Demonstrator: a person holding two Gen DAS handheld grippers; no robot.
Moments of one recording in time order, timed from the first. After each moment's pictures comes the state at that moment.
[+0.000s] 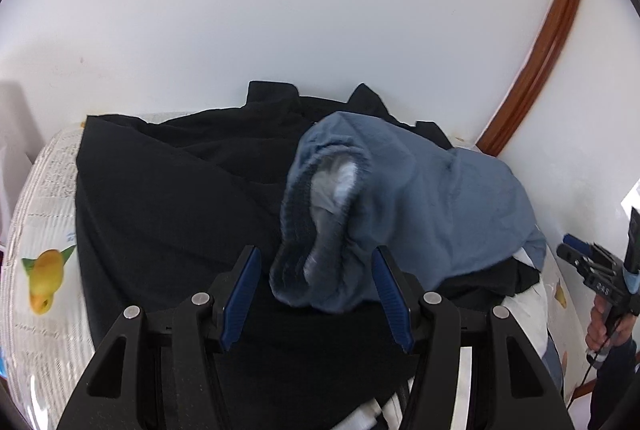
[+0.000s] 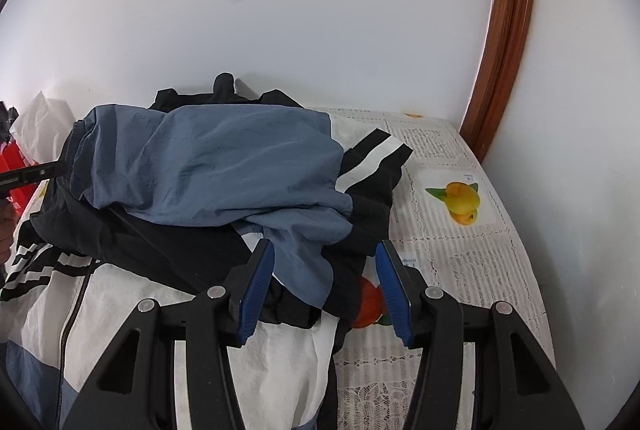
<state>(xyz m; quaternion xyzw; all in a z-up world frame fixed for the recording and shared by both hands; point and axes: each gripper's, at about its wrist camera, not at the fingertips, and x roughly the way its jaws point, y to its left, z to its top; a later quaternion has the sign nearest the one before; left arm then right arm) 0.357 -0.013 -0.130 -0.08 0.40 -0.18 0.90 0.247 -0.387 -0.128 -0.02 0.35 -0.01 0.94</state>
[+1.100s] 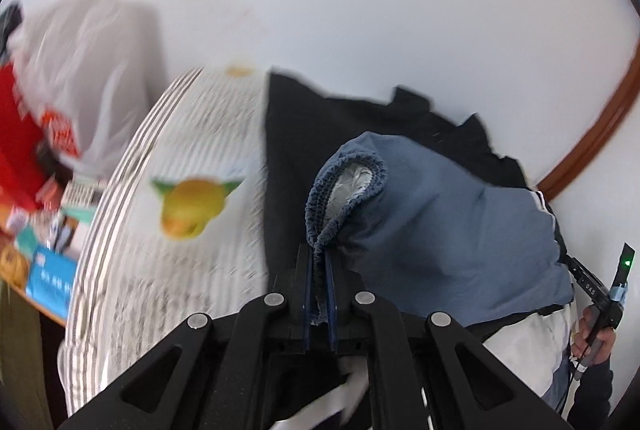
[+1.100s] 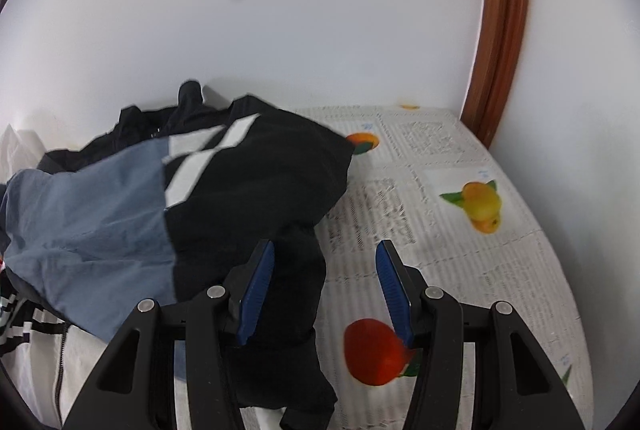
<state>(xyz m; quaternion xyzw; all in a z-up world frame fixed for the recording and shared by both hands) 0.319 0.118 -0.134 -0.15 0.44 -0.05 0.89 0.307 -0.380 -0.158 0.02 0.36 -0.04 0.93</state>
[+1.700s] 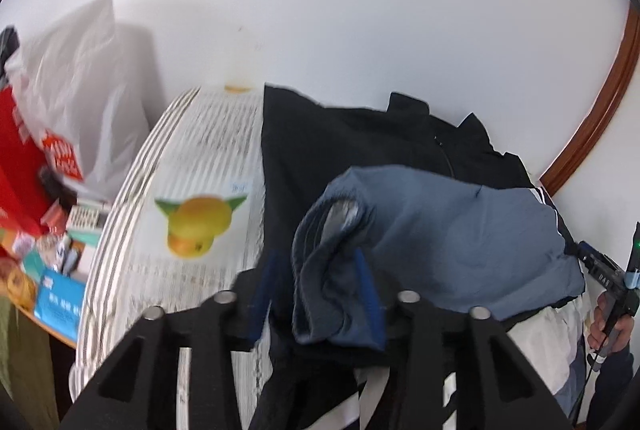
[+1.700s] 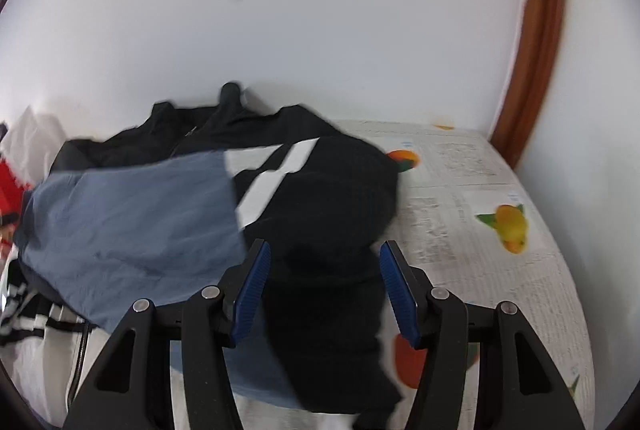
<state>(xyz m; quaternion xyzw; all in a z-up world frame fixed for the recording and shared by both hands) 0.319 0.109 -0.127 -0.11 0.40 -0.06 0.91 0.308 -0.336 -0.142 -0.02 0.35 -0.01 0.94</state>
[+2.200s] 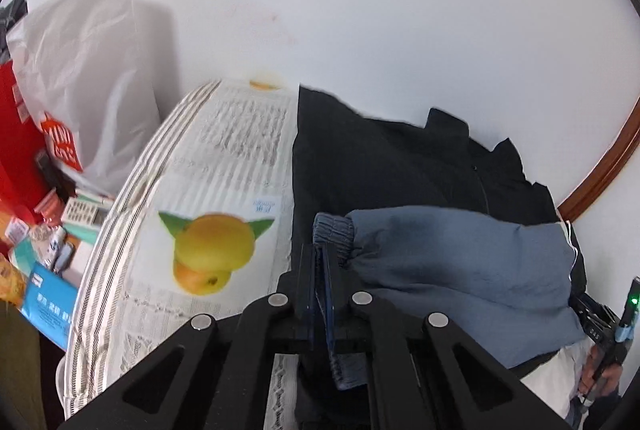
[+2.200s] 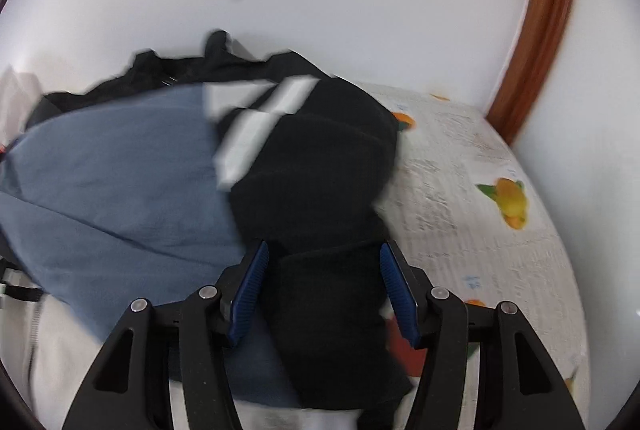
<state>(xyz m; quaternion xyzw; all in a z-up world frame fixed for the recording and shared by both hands) 0.353 0.136 -0.155 -0.15 0.41 -0.03 0.90 0.317 -0.342 -0.181 -0.04 0.40 -0.05 0.92</state>
